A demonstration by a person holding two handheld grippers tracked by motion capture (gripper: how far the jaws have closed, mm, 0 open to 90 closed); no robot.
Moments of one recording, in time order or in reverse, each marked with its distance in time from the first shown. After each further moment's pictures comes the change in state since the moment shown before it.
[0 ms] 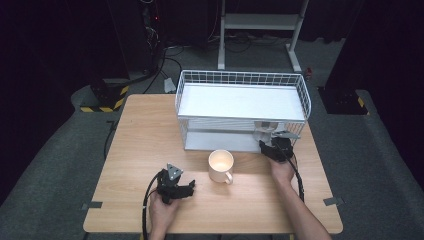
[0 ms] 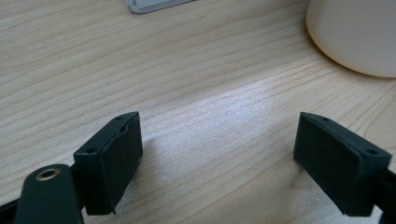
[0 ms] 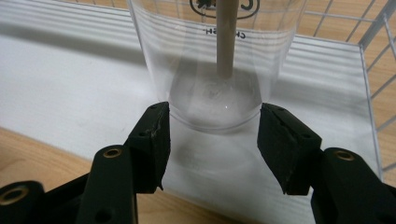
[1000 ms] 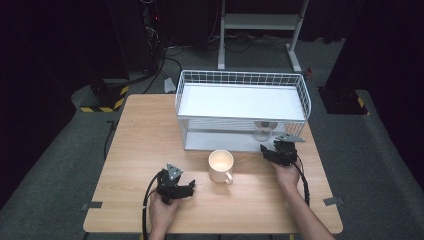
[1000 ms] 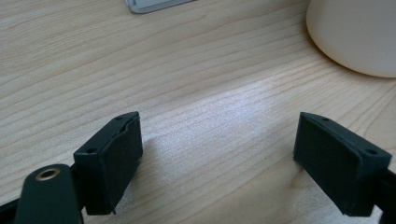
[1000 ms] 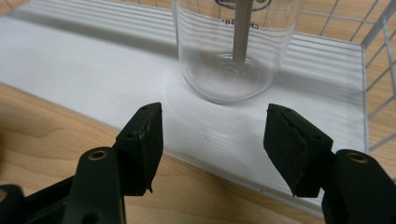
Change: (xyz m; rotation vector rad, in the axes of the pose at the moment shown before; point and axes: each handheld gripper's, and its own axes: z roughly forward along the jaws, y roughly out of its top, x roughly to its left) left arm 0.000 0.000 0.000 0.000 0.000 -0.002; right arm -0.002 -0.006 -0.024 -0.003 0.063 -0.034
